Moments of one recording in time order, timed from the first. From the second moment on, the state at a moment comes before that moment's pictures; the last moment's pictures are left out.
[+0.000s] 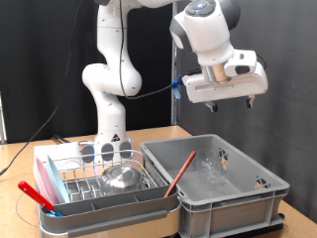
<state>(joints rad) -0.94 -0.03 1.11 -2.05 0.59 1.93 -1.68</state>
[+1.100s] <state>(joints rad) -0.99 -0.30 1.09 -2.15 0.77 2.01 -1.15</state>
